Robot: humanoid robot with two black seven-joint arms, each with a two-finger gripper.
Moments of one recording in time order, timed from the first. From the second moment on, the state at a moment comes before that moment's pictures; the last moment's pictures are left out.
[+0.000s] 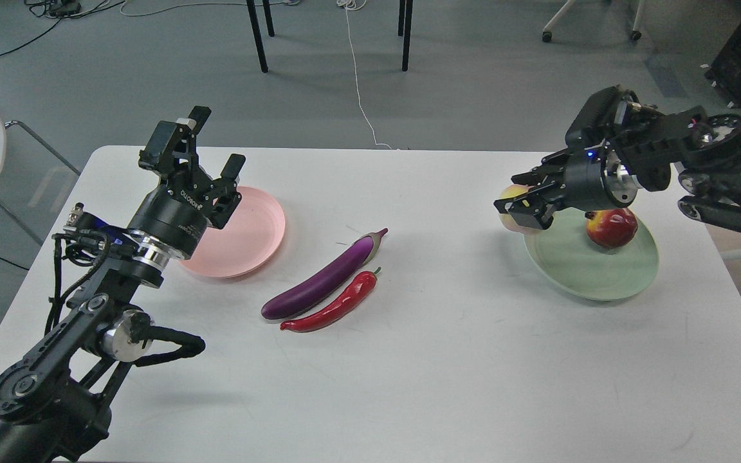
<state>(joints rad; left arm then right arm) -0.22 0.24 -1.19 -1.38 0.79 -0.12 -0.31 1.54 -0.58 -0.77 1.03 -1.40 -0.04 0.49</state>
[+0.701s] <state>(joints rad) -0.23 0.25 -1.18 -1.38 0.79 -0.12 -0.31 1.37 -0.61 -0.72 0.92 -1.40 -0.06 0.49</state>
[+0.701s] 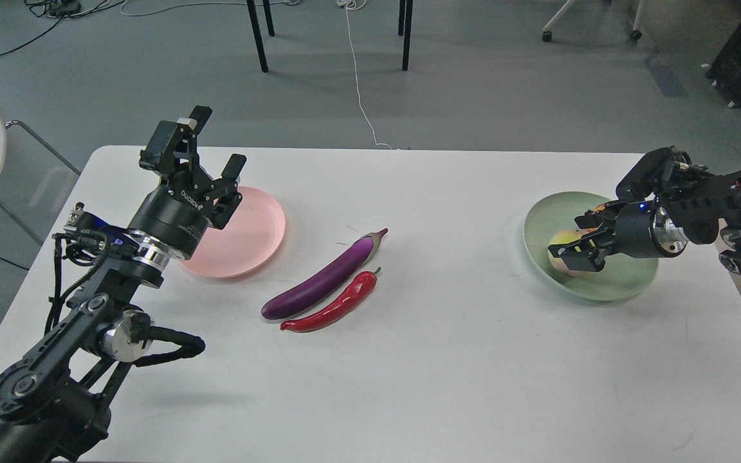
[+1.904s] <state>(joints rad) -0.45 0.45 -0.81 -1.41 2.15 -0.23 -0.49 0.74 -0.82 0.07 1.05 0.28 0.47 0.49</state>
